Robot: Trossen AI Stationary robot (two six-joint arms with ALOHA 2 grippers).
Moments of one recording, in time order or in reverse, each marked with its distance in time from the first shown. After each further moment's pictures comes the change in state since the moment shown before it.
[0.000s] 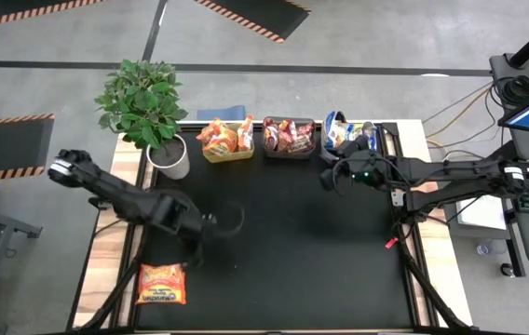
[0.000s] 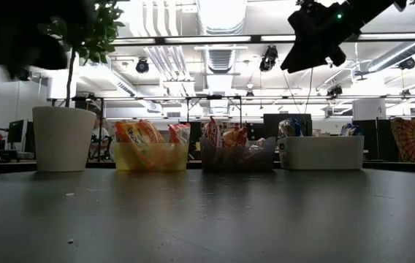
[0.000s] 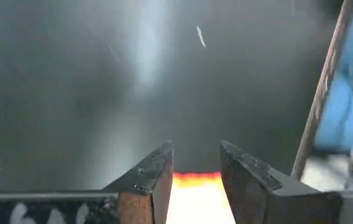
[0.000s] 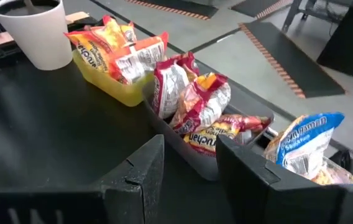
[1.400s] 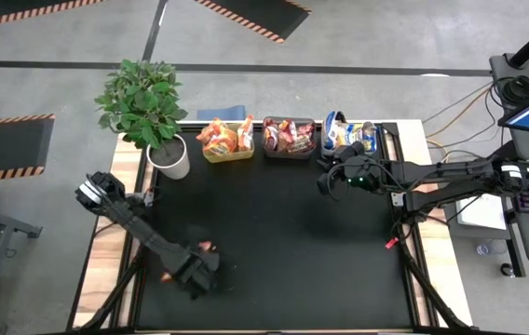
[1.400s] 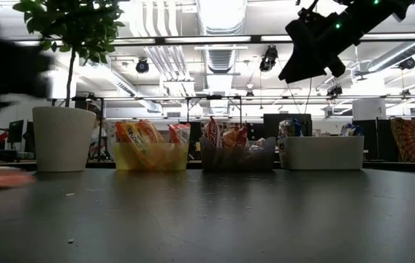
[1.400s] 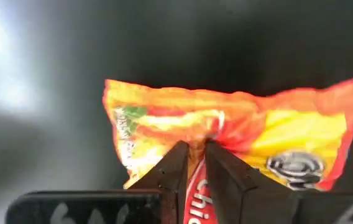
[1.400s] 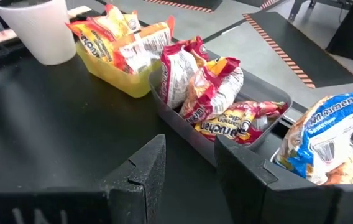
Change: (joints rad) left arm -0.338 0.399 -0.003 -0.018 -0.254 -0.013; right arm 0.016 0.039 -0.059 0.082 -0.008 0.053
